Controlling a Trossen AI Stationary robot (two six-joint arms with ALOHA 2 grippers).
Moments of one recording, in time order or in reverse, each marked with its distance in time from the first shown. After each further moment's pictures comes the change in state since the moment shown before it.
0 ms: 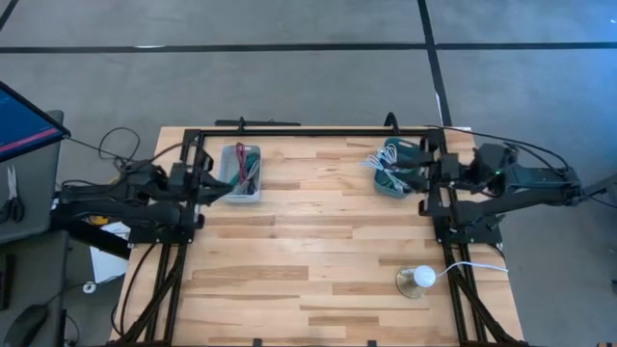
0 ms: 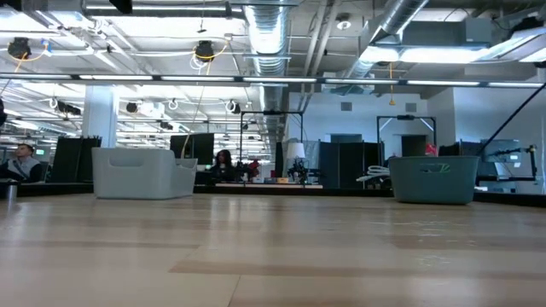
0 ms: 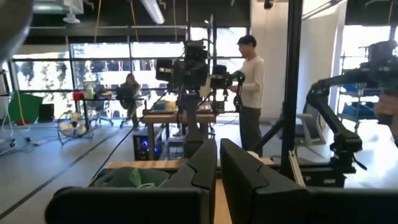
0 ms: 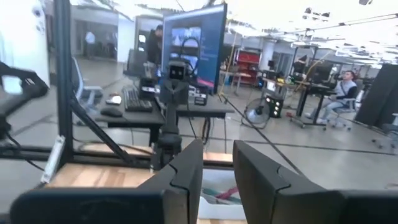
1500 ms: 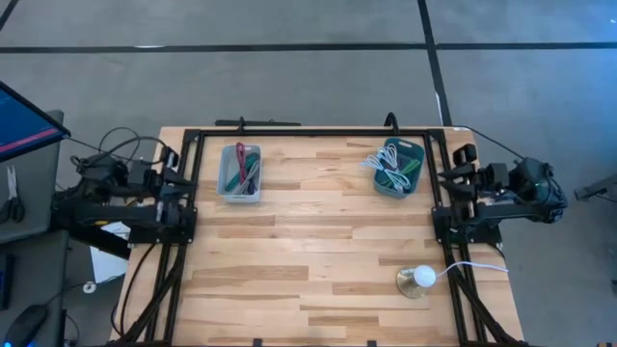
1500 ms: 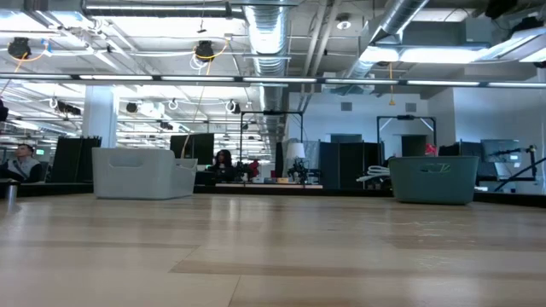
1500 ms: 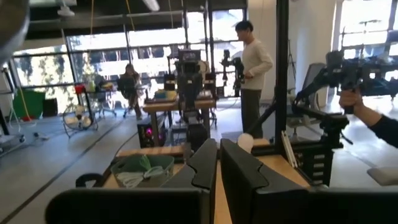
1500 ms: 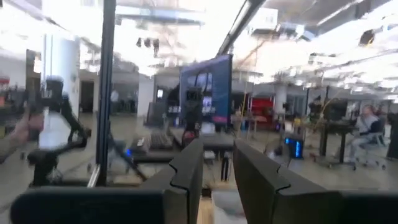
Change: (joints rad) left arm 0.000 -0.237 0.222 -0.529 0.007 0.060; right arm -0.004 -0.621 -0.304 -0.127 -0.086 0.060
